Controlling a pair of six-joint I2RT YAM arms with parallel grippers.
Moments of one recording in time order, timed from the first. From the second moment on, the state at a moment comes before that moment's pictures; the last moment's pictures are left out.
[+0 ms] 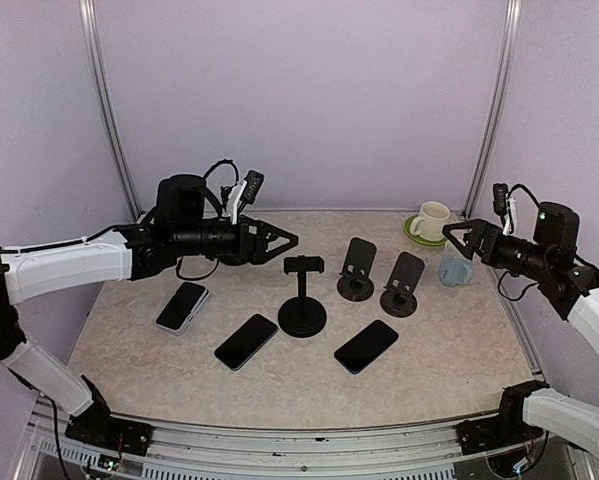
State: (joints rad) left arm -0.71 1.50 1.09 0.12 0.49 -0.34; right arm 0.10 0.80 0.74 -0.20 -0.55 0.41
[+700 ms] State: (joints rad) left arm -0.72 1.29 0.76 0.12 0.26 -0.36; right arm 0.10 0.87 0.74 -0.20 -0.53 0.41
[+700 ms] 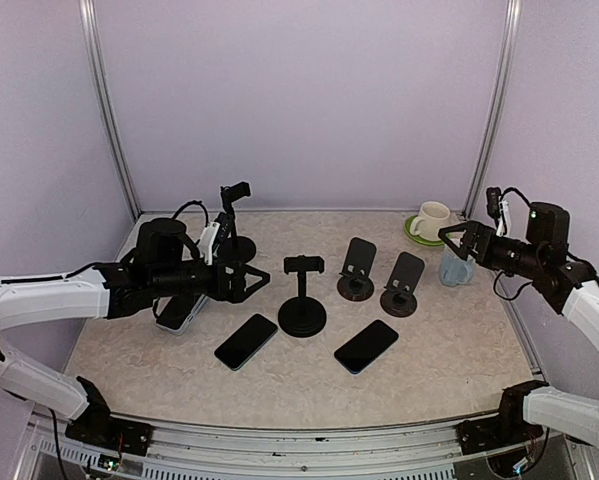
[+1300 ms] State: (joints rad) left arm -0.78 1.33 0.69 0.02 0.04 -0.36; right arm 0.12 0.92 0.74 -0.20 -0.53 0.42
